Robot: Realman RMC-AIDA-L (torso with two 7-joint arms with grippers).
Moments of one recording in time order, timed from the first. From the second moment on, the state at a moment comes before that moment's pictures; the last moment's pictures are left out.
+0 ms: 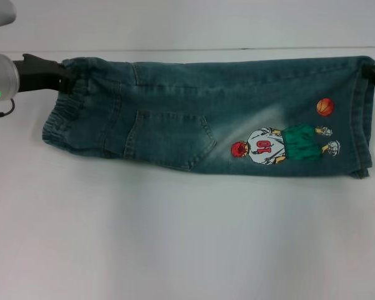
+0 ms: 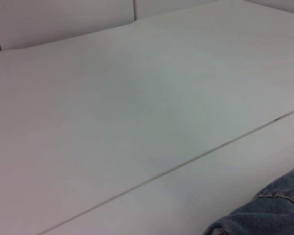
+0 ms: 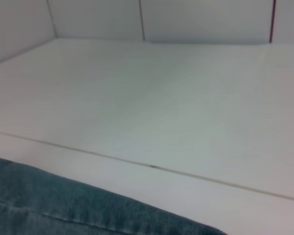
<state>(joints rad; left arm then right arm) -0.69 -2.16 0.69 0.91 2.44 0.94 -1.86 0.54 2.08 -0.60 -0.94 -2.21 -1.09 1.80</state>
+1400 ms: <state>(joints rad) -0.70 -2.15 0.88 0.84 2.53 0.78 -1.75 0.52 2.09 -0.76 -0.83 -2.19 -0.91 1.77</state>
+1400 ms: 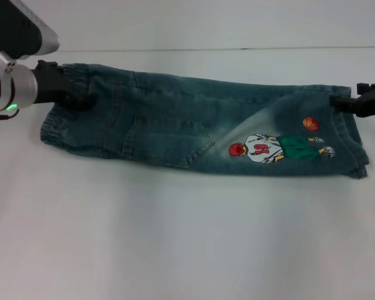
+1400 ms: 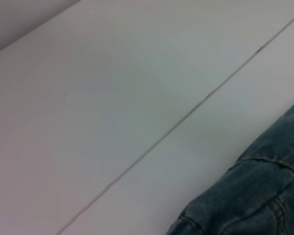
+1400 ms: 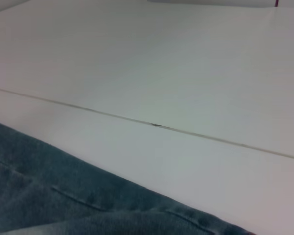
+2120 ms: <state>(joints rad) -0.69 -2.13 0.85 0.80 2.59 0.78 -1.78 0.52 2.09 -0.76 -0.83 -2.18 -0.91 1.77</state>
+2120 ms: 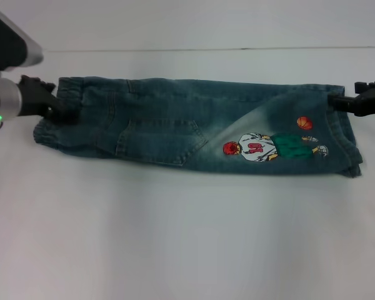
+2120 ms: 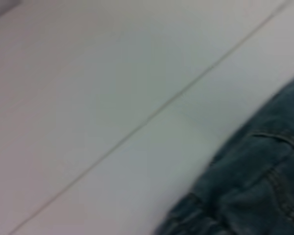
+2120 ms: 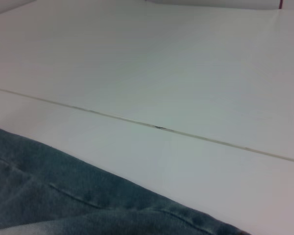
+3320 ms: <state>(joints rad) -0.47 -2.04 0.41 0.90 2.20 1.58 -1.63 0.28 2.09 -0.75 -0.78 -1.70 -1.45 1.18</state>
